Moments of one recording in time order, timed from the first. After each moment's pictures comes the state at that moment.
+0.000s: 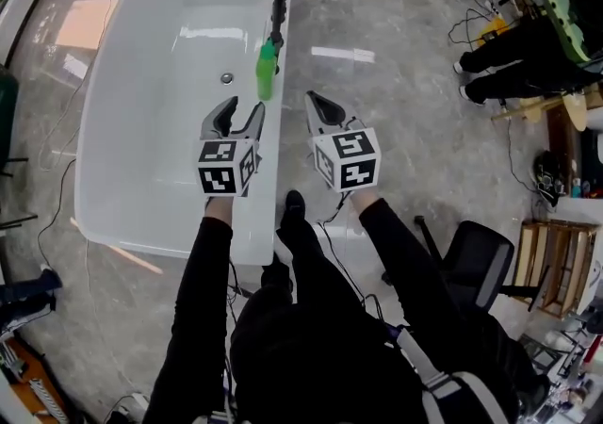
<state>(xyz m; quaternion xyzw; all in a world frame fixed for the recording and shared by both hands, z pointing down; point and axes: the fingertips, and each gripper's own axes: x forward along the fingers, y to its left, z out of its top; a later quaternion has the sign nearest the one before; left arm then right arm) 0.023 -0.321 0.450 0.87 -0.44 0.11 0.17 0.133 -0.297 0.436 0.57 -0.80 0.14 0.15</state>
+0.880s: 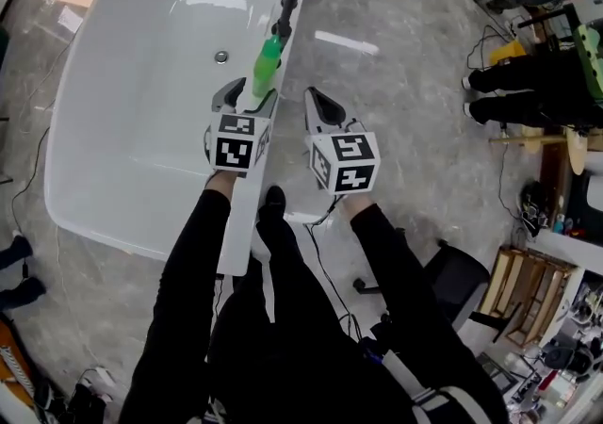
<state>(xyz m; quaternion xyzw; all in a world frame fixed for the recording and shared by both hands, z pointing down) 0.064 -0.381 0.542 0.85 -0.45 0.18 0.19 0.145 -0.345 0.497 0.55 -0.80 0.17 0.17</state>
